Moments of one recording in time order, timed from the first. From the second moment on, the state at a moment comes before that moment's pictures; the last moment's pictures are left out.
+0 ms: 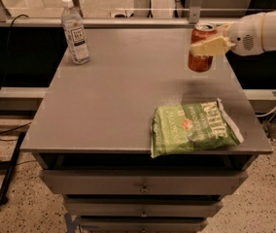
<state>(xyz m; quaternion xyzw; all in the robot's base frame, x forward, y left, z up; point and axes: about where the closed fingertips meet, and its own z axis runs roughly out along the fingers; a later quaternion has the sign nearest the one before) 0.653 -0.178 0.949 -0.40 0.74 0.23 0.49</state>
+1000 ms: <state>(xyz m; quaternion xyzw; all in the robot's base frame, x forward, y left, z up) 0.579 -0.135 0.915 -0.40 0.74 0.32 0.44</state>
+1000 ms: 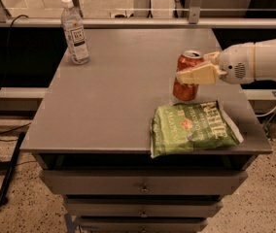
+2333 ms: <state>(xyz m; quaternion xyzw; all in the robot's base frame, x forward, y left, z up) 0.583 -0.108 0.886 -0.39 0.71 0.35 0.47</state>
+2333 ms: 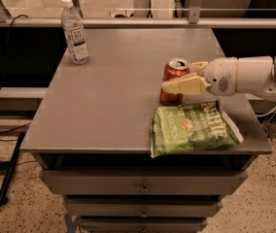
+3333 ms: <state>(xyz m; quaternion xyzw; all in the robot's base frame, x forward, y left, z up) 0.598 -0.143 0.903 -0.38 0.71 0.32 0.50</state>
